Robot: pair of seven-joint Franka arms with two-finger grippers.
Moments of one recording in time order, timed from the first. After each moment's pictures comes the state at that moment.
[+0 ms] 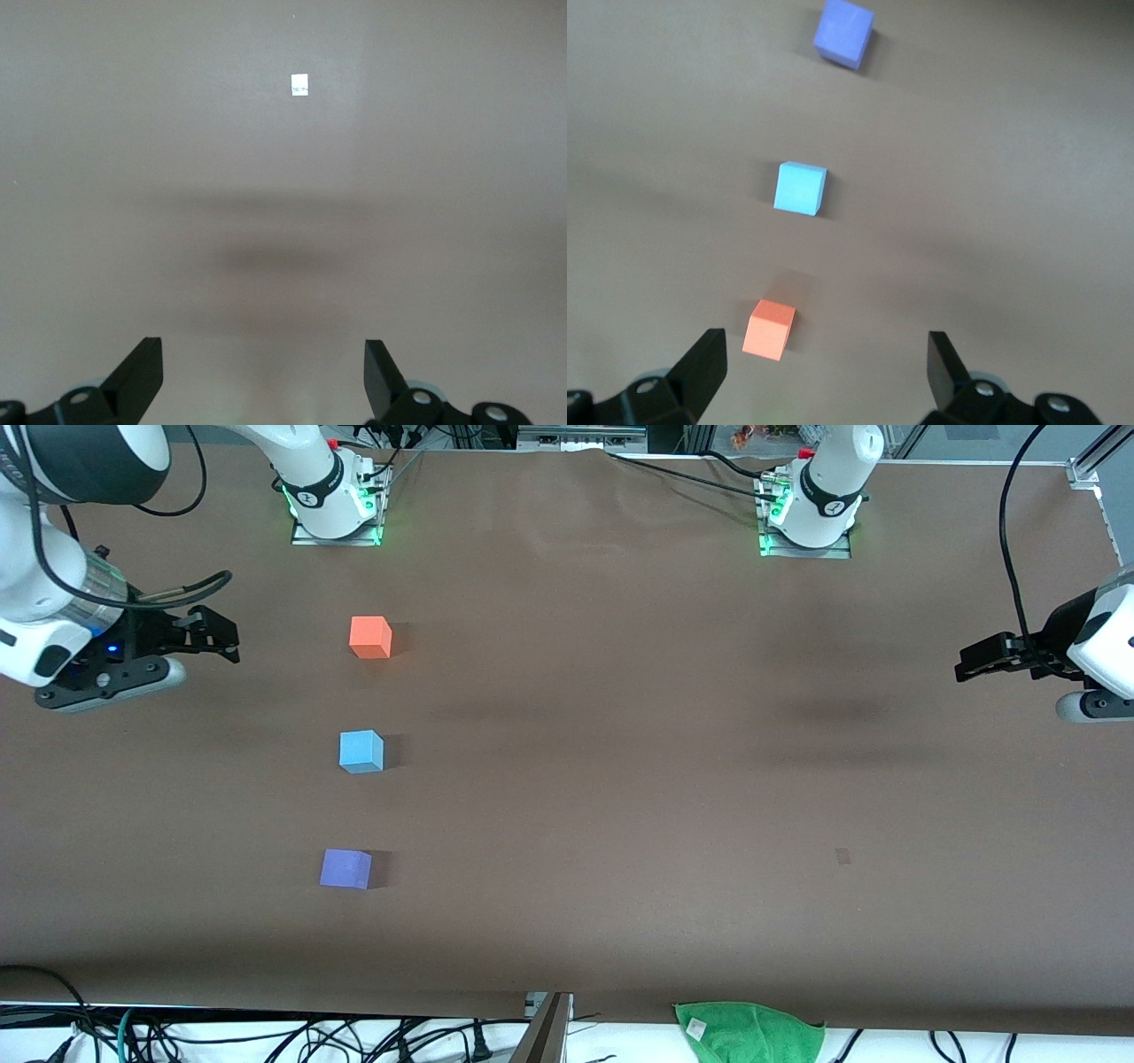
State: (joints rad) left arm 0.02 0.16 -0.01 -1.45 -0.02 1.47 -0.06; right arm 0.44 0.11 -0.36 -1.58 0.03 1.60 -0.20
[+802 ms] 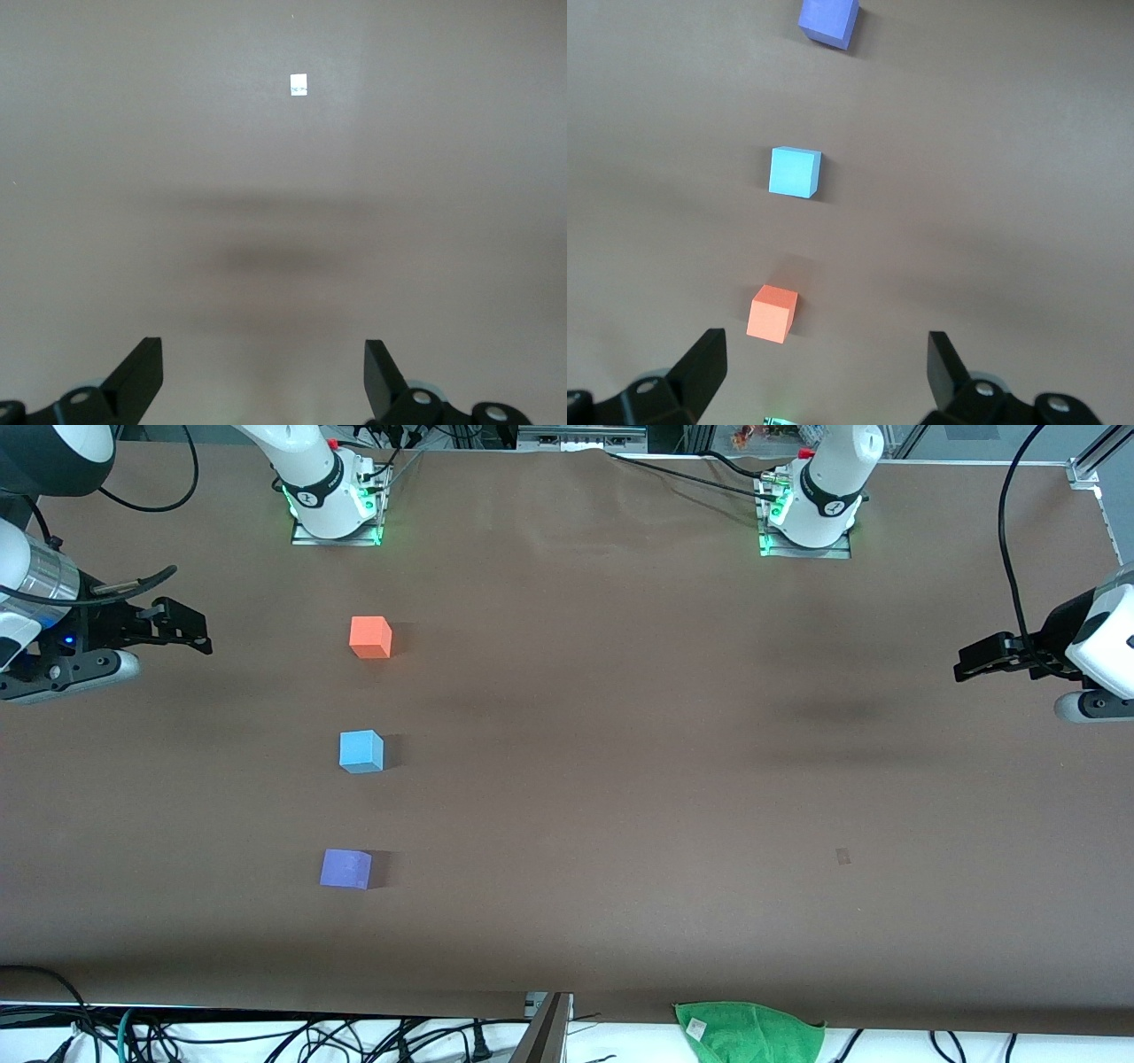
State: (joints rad) left arm 0.02 0.16 -0.01 -1.45 -0.02 1.47 -0.06; right arm 0.17 0.08 -0.12 -1.60 0.04 1.56 -0.20
